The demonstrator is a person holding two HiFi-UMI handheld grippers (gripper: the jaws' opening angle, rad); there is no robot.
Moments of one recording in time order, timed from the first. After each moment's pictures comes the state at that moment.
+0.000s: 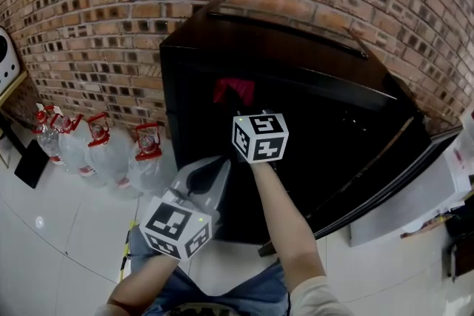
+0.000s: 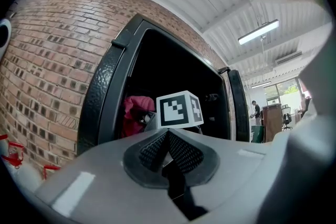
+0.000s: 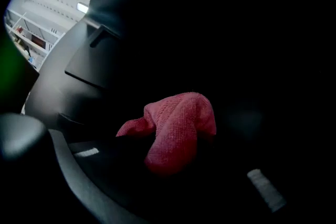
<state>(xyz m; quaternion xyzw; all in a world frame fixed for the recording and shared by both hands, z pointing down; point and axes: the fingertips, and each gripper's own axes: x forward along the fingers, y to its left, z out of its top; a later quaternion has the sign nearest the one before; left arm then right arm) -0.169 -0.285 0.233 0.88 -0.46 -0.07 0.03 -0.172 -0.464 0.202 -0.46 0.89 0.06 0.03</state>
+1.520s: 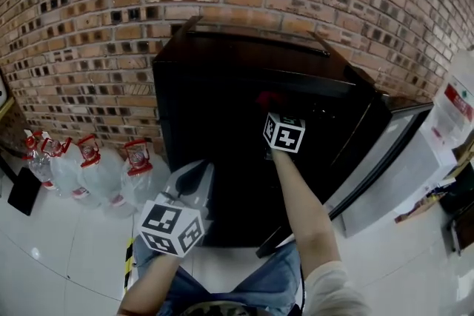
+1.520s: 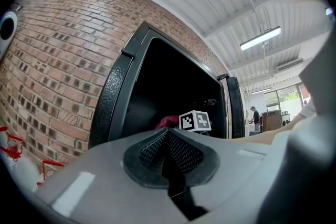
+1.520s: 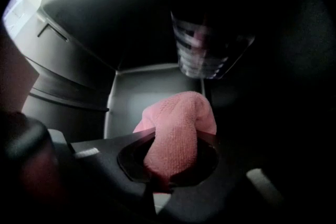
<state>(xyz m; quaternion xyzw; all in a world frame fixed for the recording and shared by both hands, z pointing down) -0.180 -0.272 0.229 0.89 -0.45 -0.10 0.05 0.024 -0.501 0.234 -0.68 0.73 0.01 -0.01</state>
